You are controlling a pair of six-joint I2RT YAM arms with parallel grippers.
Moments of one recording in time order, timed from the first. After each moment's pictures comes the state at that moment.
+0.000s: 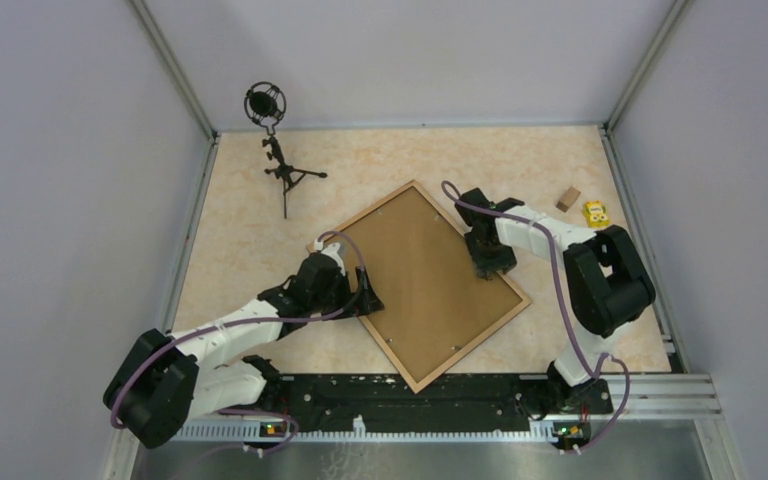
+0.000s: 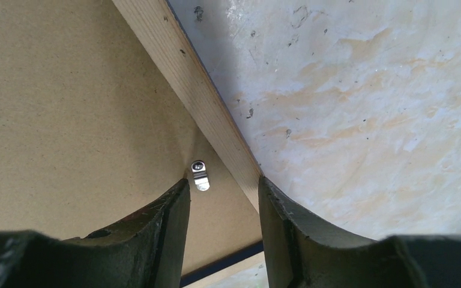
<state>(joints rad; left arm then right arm) -0.63 1.12 0.42 -0.09 0.17 -0.75 0.50 1.73 1.11 -0.79 0.28 0.25</state>
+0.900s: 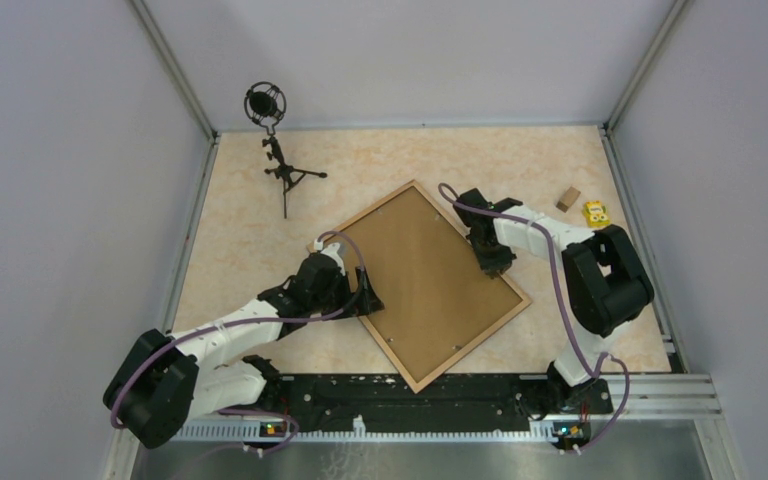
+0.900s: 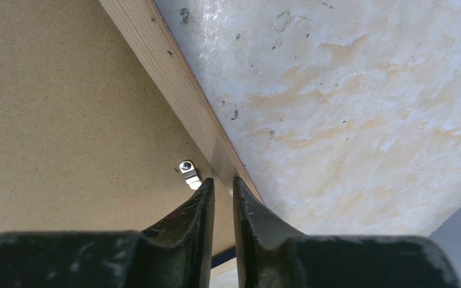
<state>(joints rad) -0.63 1.11 0.41 -0.09 0.17 -0.75 0.51 1.74 1.12 -0.80 0.34 0.20</state>
